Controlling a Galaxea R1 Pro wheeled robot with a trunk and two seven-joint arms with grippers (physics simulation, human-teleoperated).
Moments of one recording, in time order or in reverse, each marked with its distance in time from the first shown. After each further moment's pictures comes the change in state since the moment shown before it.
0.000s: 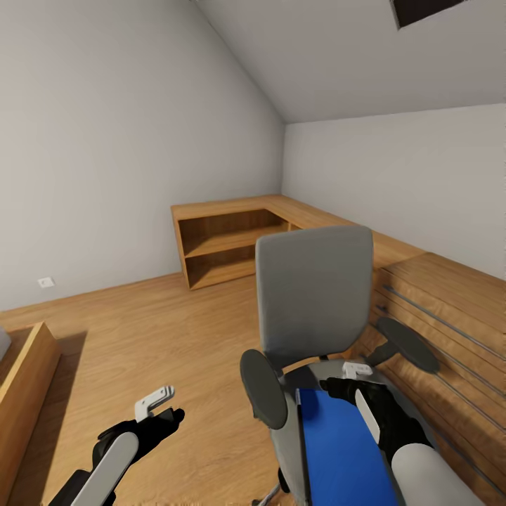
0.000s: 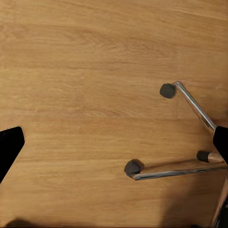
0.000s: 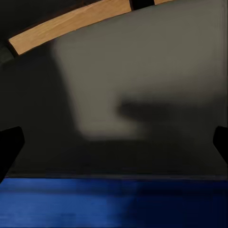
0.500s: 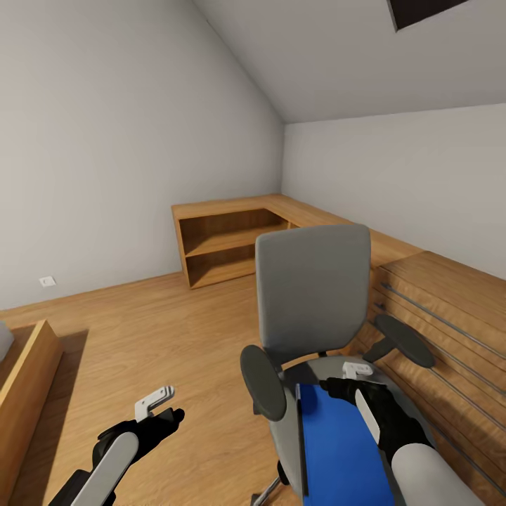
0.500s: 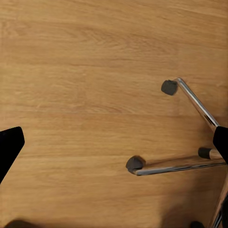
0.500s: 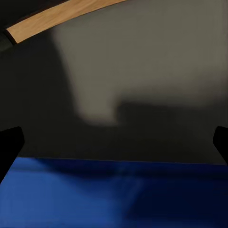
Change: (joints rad) left arm 0.000 0.000 0.000 0.000 -0.002 0.000 -0.001; right arm 0.000 0.000 0.000 0.000 -0.001 0.000 -0.001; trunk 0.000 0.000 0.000
